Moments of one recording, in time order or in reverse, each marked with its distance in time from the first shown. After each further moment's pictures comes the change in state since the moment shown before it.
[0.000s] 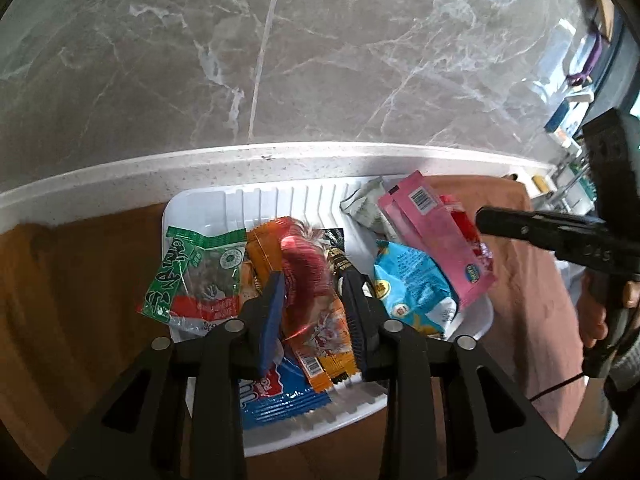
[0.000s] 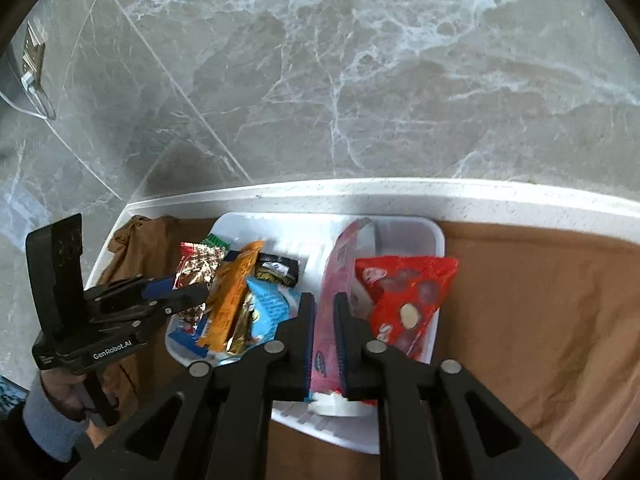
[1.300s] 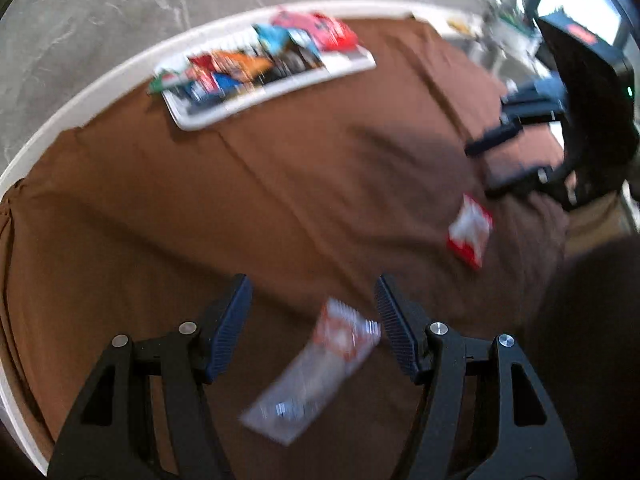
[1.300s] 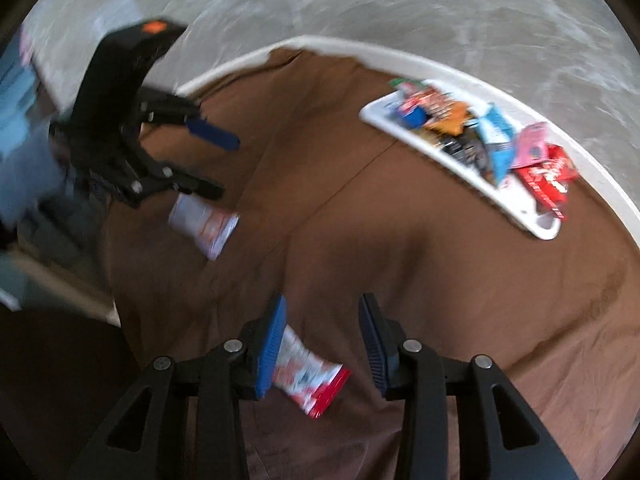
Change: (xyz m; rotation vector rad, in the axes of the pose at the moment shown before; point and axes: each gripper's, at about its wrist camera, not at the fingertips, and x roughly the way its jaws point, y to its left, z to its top) left arm -0.162 -0.042 -0.250 0.389 0.236 -0.008; right arm -0.067 0.140 -0.246 -0.625 0.214 0.109
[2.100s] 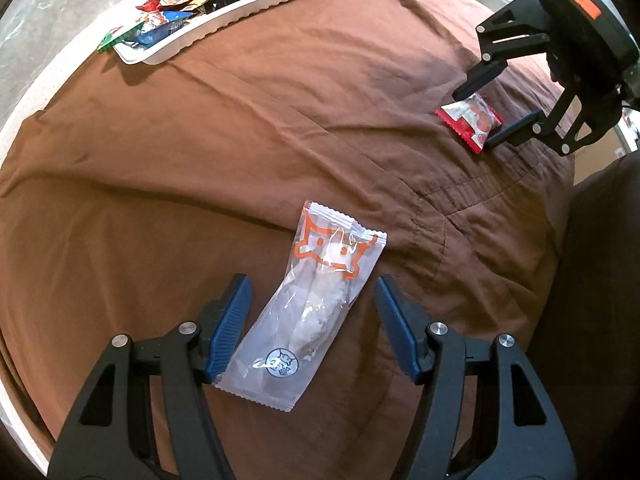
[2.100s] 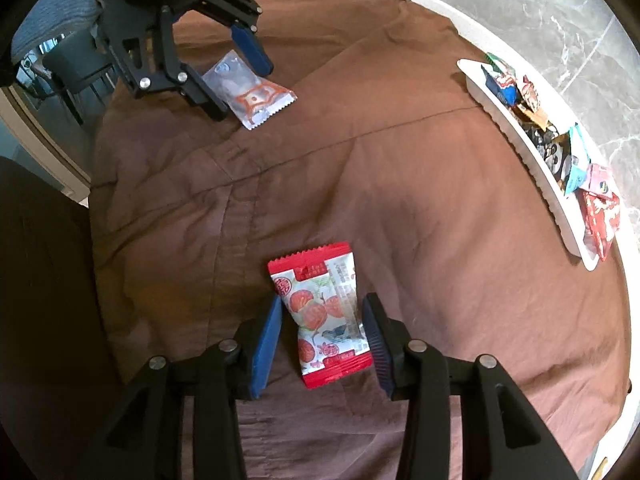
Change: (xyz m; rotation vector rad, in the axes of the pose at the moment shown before) left arm 0.043 -0.004 -0.034 0.132 0.158 -0.020; right arm 0.048 0.036 -0.027 -0.277 0.191 -0.030
